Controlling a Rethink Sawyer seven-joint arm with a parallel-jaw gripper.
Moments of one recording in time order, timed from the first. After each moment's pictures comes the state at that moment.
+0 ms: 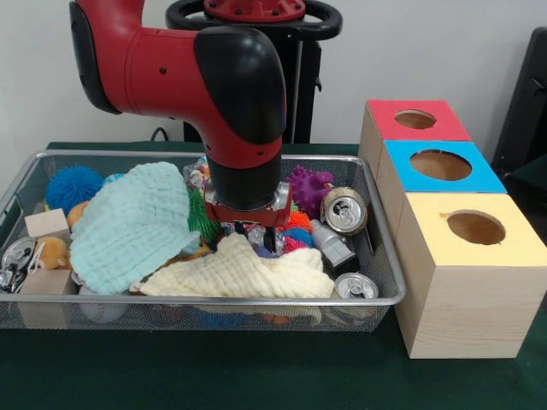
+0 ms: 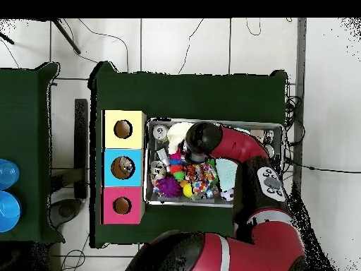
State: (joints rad) arm -0.35 -0.36 0.05 1.40 -0.06 0.77 1.65
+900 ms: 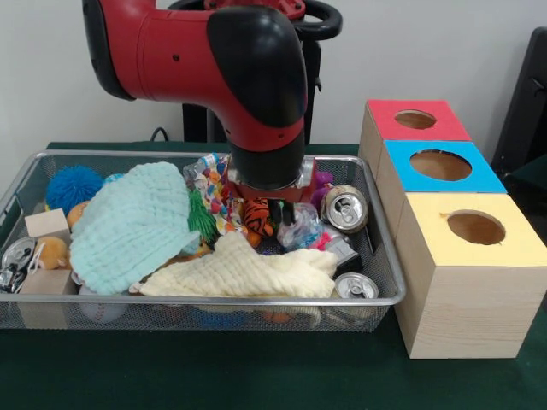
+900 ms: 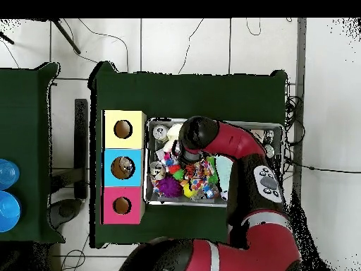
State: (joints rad) arm -0.32 -0.40 0.05 1.40 0.01 0.94 1.65
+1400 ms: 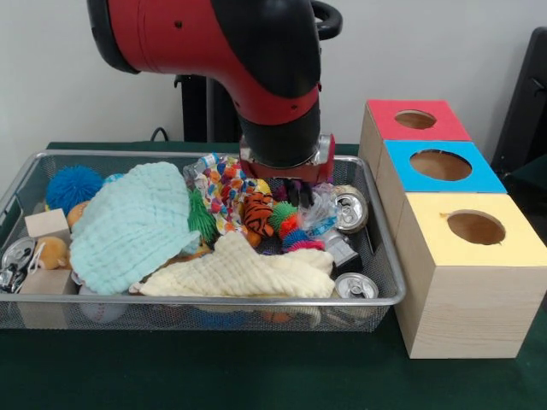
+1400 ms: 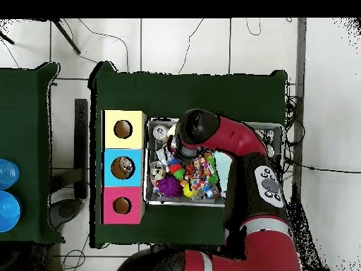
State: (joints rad) arm -0.30 -0.45 0.05 1.40 0.08 1.00 1.65
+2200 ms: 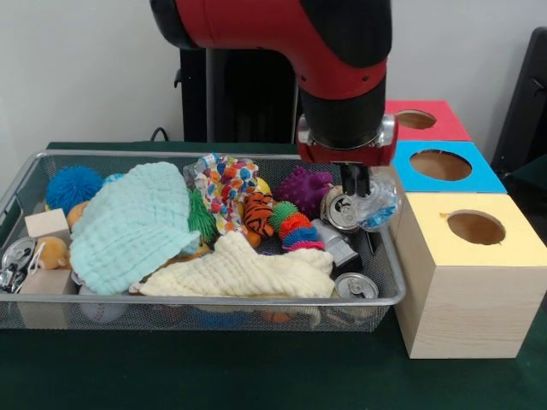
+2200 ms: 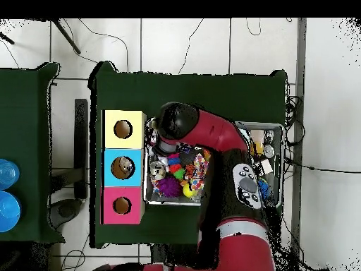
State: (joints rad) arm -0.20 -0.49 0.02 1.40 0.18 1.00 1.70
